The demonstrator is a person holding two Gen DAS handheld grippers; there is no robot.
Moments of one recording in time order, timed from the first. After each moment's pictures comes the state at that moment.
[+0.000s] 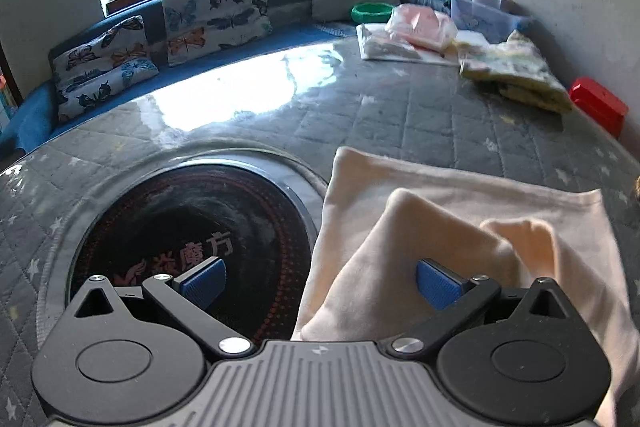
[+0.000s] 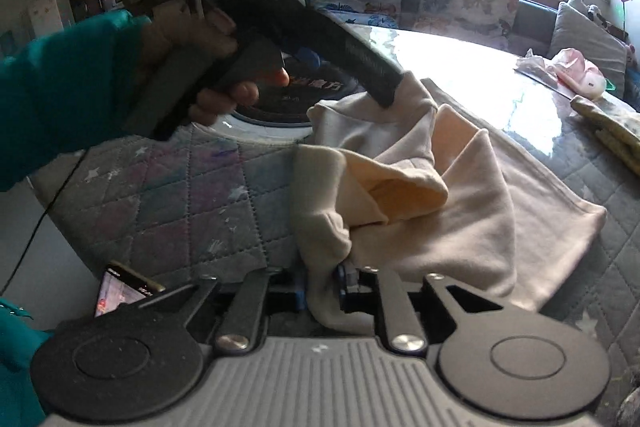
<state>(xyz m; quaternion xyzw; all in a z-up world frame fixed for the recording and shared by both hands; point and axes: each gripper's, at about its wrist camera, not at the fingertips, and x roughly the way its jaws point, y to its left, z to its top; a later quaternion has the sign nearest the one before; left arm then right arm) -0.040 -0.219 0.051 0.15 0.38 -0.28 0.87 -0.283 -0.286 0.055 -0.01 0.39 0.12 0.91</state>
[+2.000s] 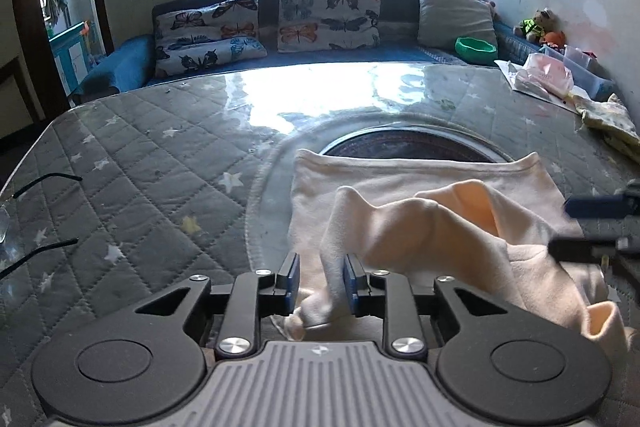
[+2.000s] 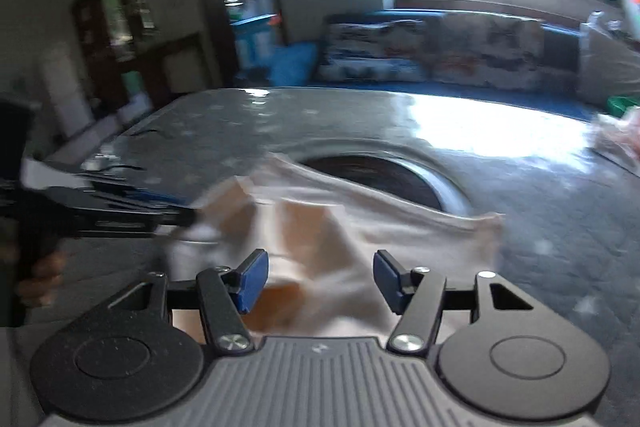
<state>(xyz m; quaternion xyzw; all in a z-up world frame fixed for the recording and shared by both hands) -0.026 -0.007 0.062 0.07 0.37 -0.17 0.91 -0.100 -0.227 0.069 0.04 0.34 0.17 0.93</state>
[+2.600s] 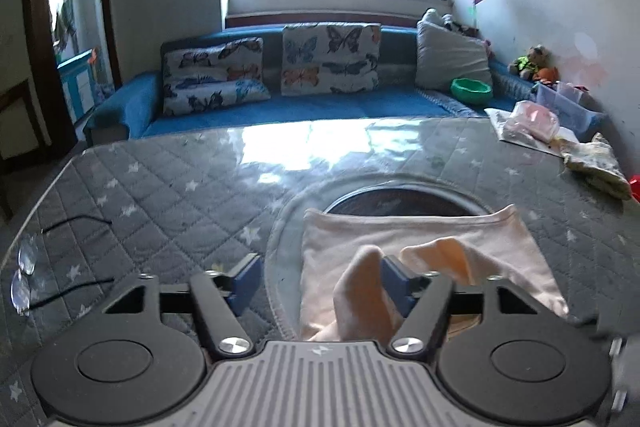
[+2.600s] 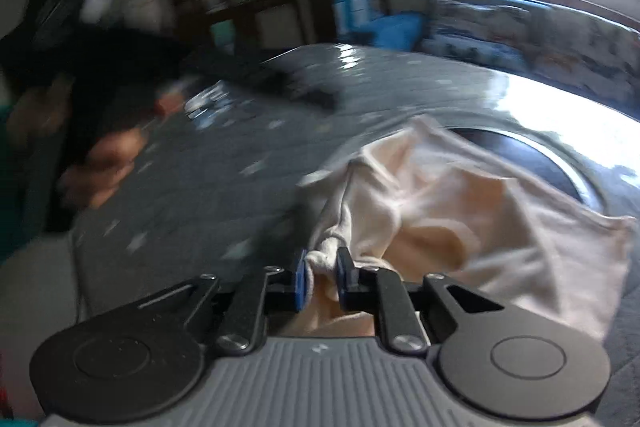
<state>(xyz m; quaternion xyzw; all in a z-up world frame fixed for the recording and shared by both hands) -0.050 0.005 0.115 0.06 0.31 -0.17 0.93 -0.131 -0.144 0.060 -0.02 0.37 0.30 0.88</state>
